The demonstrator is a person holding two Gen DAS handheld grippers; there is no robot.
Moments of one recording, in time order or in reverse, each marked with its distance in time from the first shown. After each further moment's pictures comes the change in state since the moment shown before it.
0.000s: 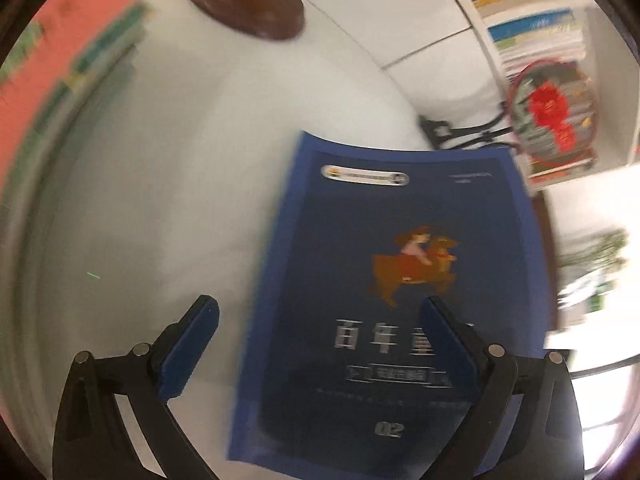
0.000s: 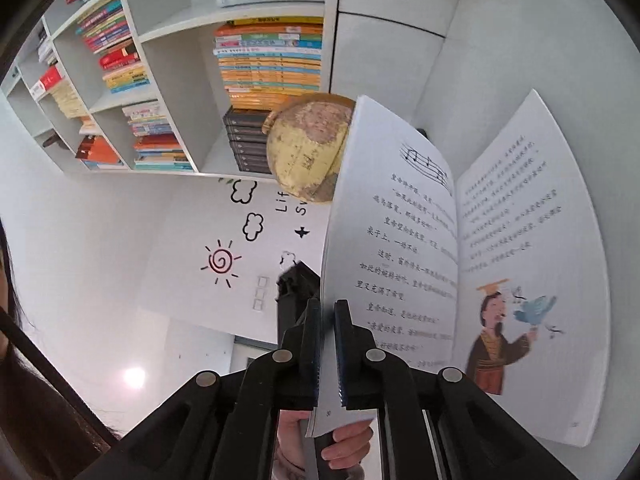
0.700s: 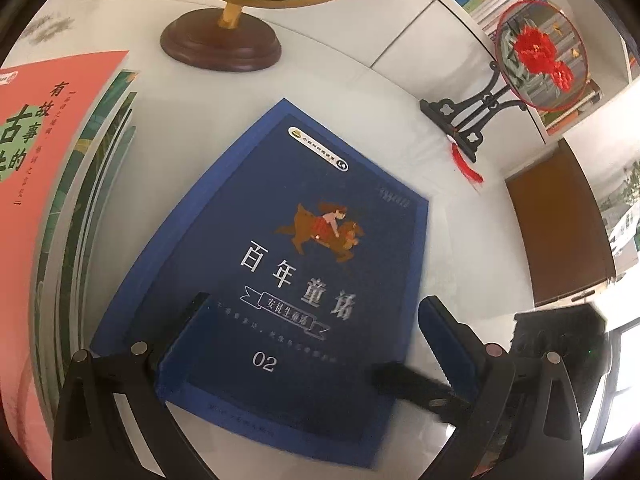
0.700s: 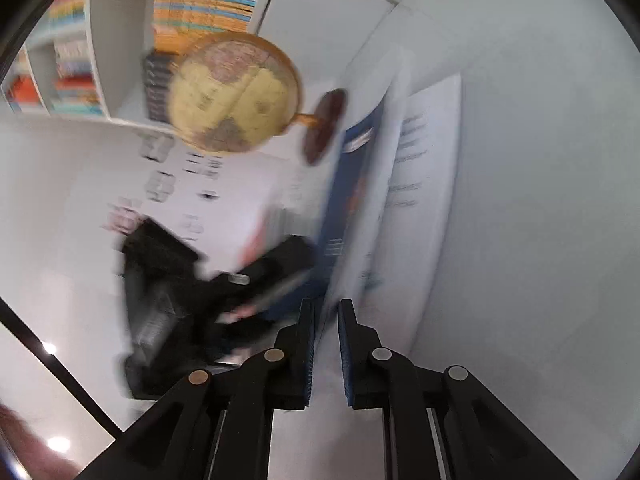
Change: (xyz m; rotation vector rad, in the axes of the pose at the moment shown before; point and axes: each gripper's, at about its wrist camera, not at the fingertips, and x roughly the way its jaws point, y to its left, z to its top) left arm -0.006 -0.018 -0.010 0.256 -0.080 0.229; right arm 0.046 -0.037 -0.019 -0.146 0.118 -0.468
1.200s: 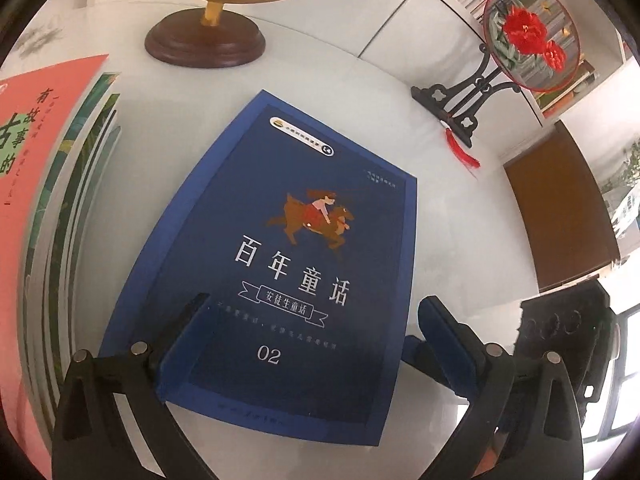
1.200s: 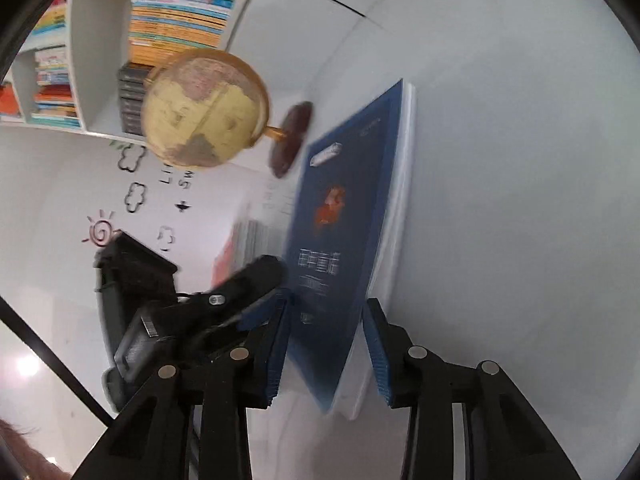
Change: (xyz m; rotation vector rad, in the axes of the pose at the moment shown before) left arm 0.004 -0.008 -0.004 0.053 0.017 0.000; right arm -0.015 -0.012 0.003 0.066 -0.035 -0.014
